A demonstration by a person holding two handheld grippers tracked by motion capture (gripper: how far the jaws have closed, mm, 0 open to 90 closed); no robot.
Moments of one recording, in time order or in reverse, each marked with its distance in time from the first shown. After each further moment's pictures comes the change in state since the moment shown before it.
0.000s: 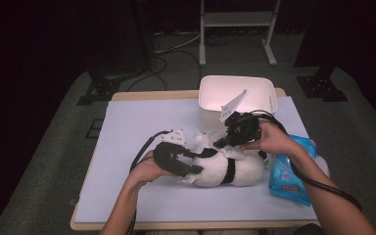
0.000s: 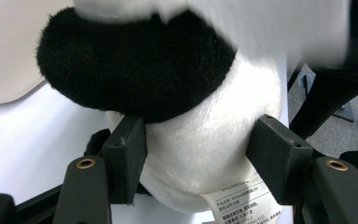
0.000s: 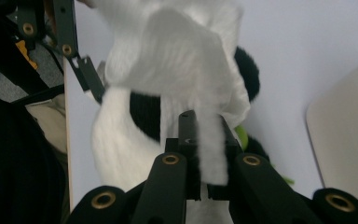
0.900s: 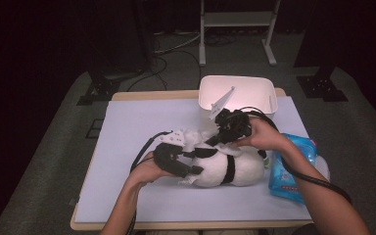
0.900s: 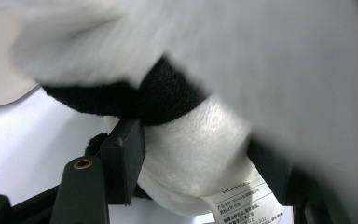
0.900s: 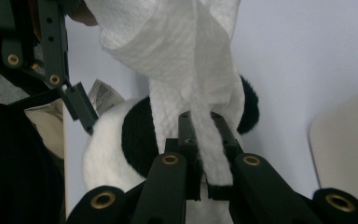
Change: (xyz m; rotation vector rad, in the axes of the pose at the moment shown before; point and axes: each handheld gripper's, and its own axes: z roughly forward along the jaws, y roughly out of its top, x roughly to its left) left arm 0.000 -0.001 0.001 -0.014 -0.009 0.009; right arm -0.005 0.022 0.014 0.023 0.016 -0.013
